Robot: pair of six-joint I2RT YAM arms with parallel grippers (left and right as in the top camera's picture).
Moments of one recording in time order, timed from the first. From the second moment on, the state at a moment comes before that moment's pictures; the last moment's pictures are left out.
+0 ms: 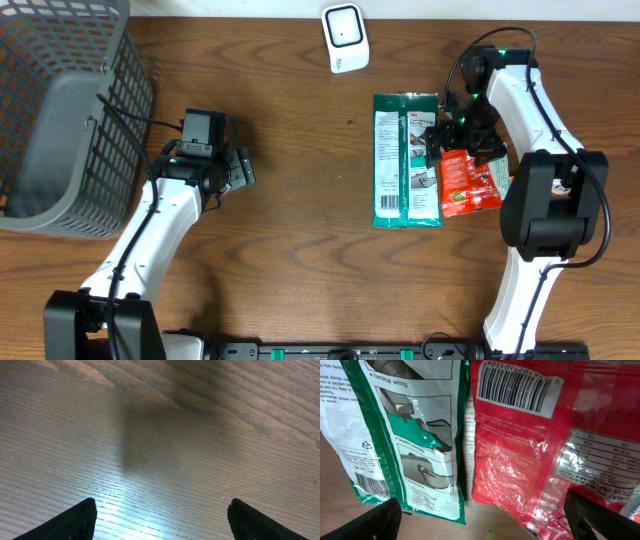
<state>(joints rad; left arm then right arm) -0.13 1.49 0.96 -0.62 -0.06 -0.41 0.04 2.19 1.82 -1.41 -0.10 -0.04</state>
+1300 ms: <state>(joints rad) -0.10 0.31 0.95 -0.85 -0.06 -0.41 0.04 2.19 1.82 -1.40 -0.10 -0.04</state>
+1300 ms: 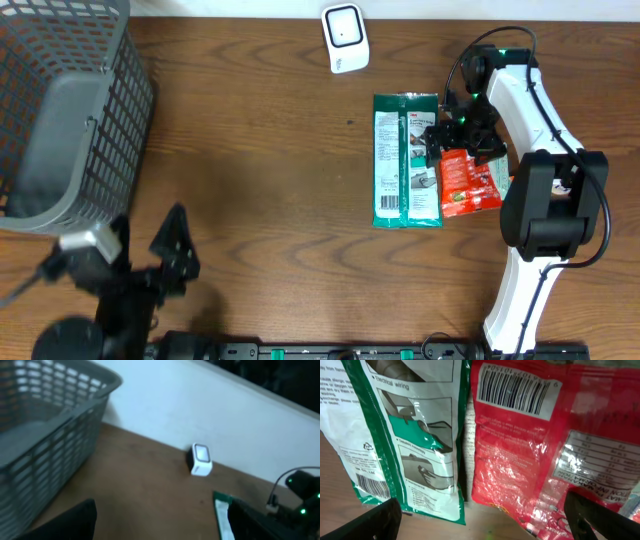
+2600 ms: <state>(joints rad) -0.06 0.01 0.02 0.33 0.00 -0.41 0.04 2.19 1.82 -1.40 -0.10 -0.04</state>
